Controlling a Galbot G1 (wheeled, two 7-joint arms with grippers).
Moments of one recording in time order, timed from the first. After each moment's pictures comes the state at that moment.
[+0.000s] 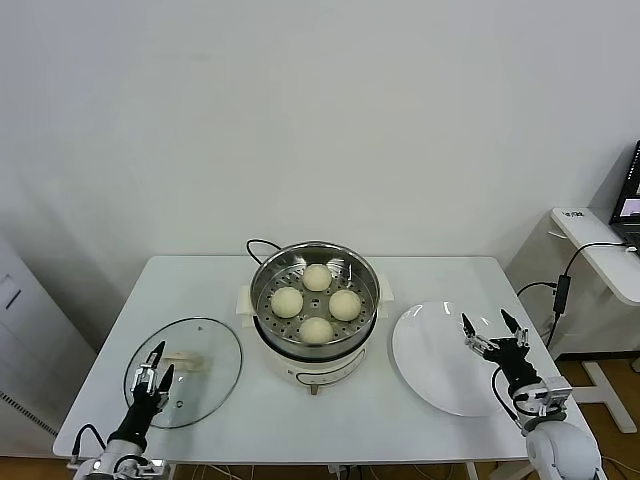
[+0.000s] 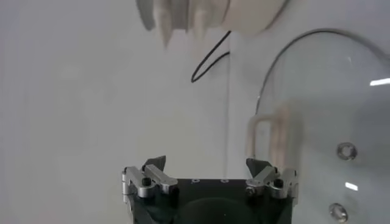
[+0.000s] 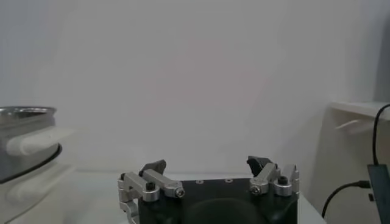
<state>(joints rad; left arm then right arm) 1.47 -1.11 -0.52 -1.64 1.17 -0.01 -0.30 -1.31 1.16 0.71 1.62 0.42 0.09 -0.20</state>
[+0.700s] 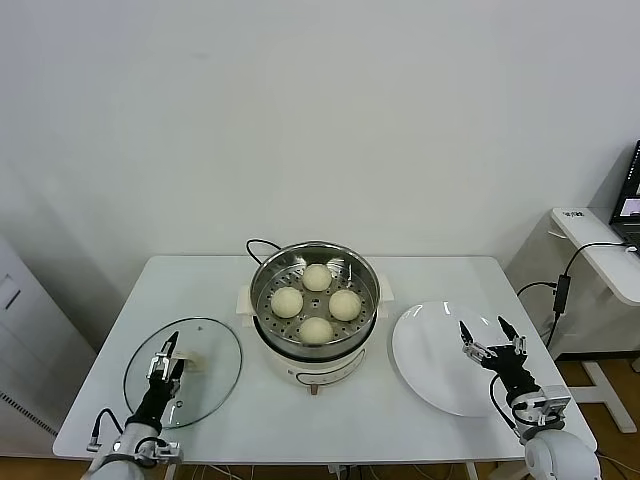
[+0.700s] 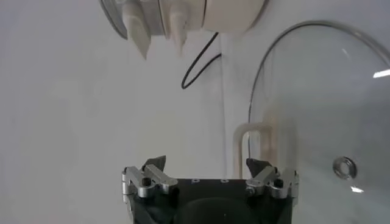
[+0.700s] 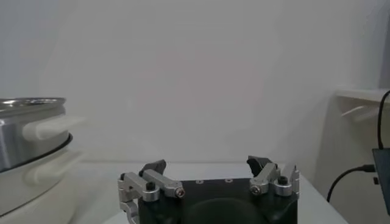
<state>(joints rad) 1.34 -1.16 -0.49 -1.52 1.25 -0.03 -0.32 -1.34 1.18 0.73 1.63 0.41 0.09 -0.22</state>
